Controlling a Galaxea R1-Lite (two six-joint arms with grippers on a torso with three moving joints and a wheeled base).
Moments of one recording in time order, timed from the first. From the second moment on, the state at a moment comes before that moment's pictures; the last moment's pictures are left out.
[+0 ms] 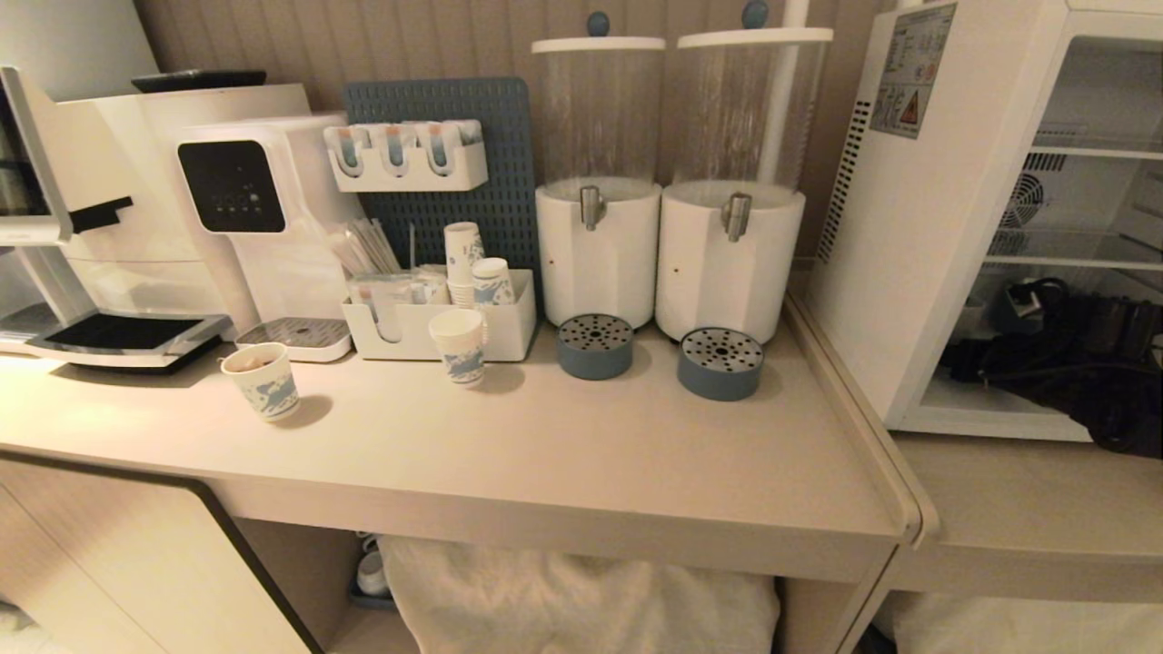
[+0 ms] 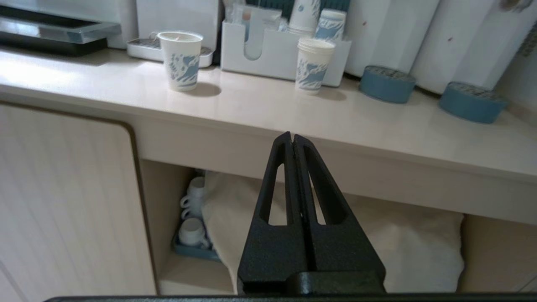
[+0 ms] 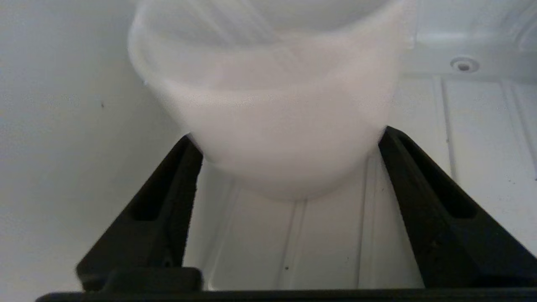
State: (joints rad) left arm 0.00 0.00 0.00 -0.14 -0.01 -0.16; right arm -0.35 2.26 -1.14 -0.77 0.47 -0.02
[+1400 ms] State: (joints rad) left arm 0.00 0.00 0.00 -0.14 -0.01 -0.16; right arm -0.38 2.05 -0.92 -0.76 0.58 -0.02
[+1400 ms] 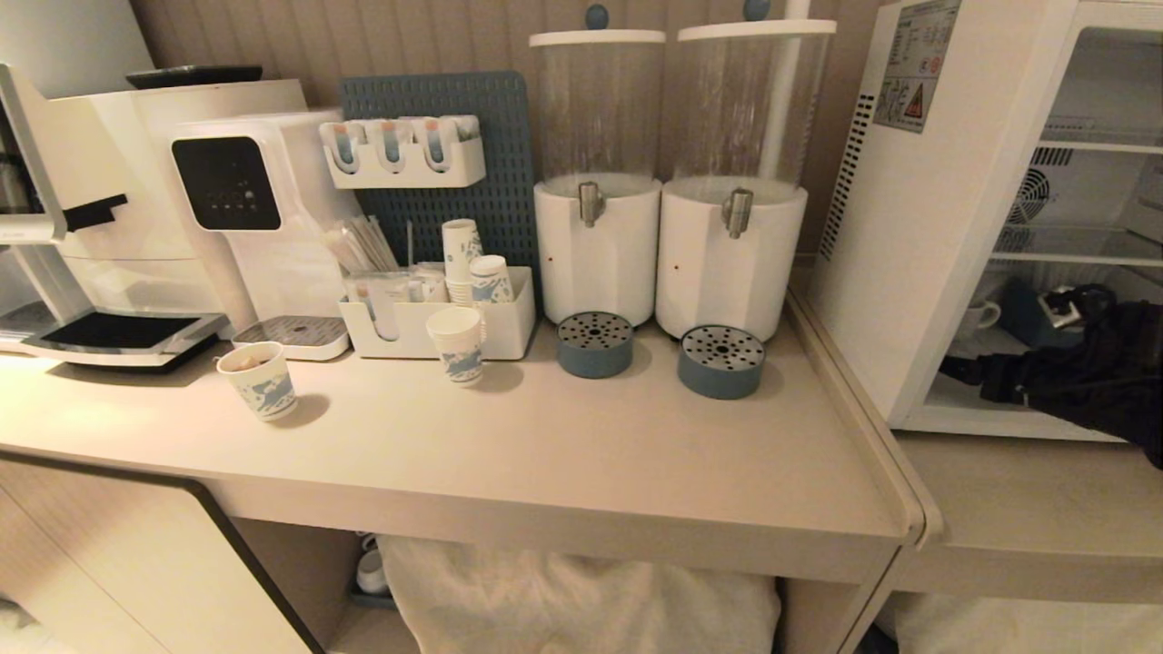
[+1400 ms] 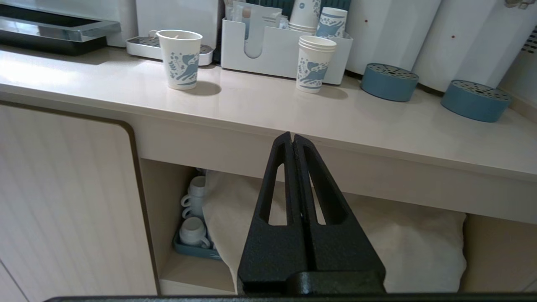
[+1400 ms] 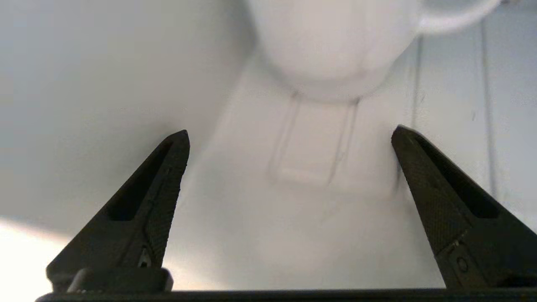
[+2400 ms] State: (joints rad) left arm 0.00 0.00 0.00 -0.14 -0.01 -0.16; right arm -0.53 1.50 -0.56 -0.58 0.83 -0.05
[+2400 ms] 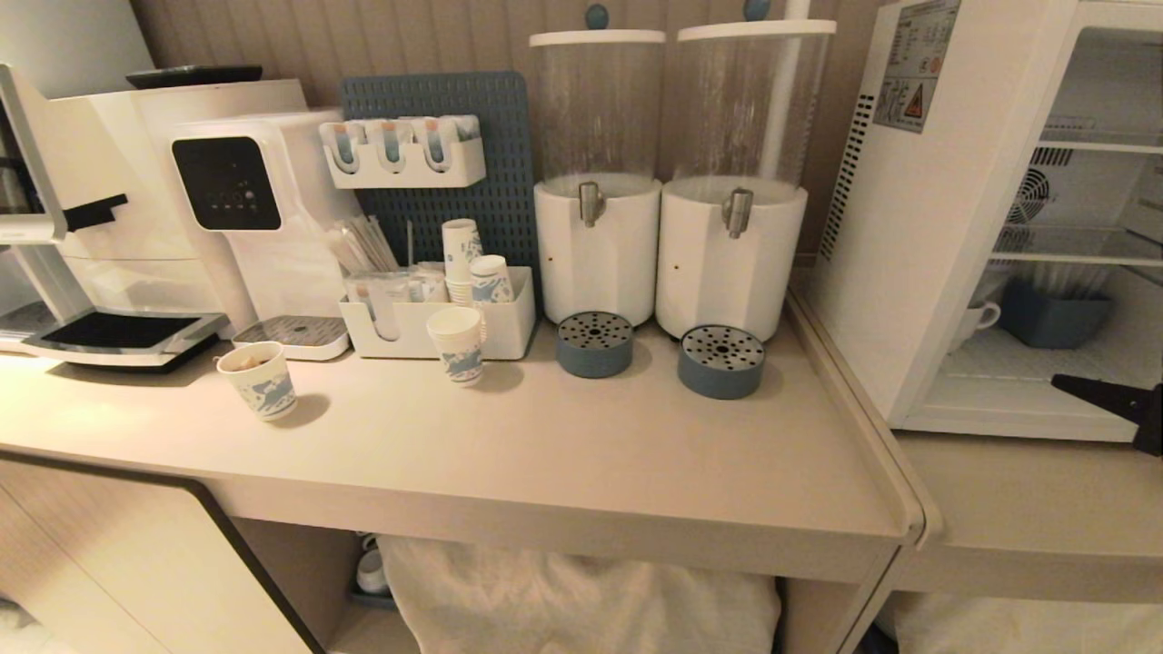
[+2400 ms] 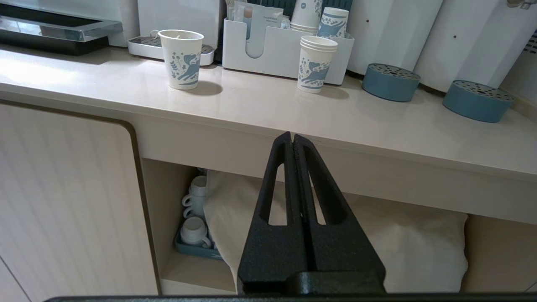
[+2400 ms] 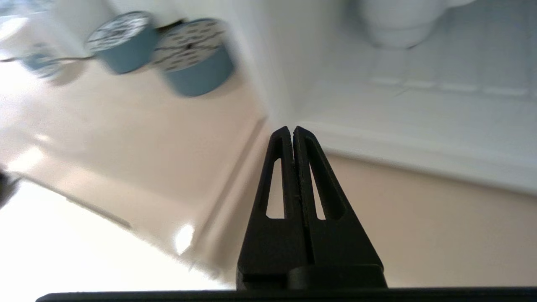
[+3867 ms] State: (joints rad) left arm 0.00 0.00 0.00 -0.14 -0.01 -0.15; right arm -0.06 0.29 -0.44 0.25 0.28 0.02
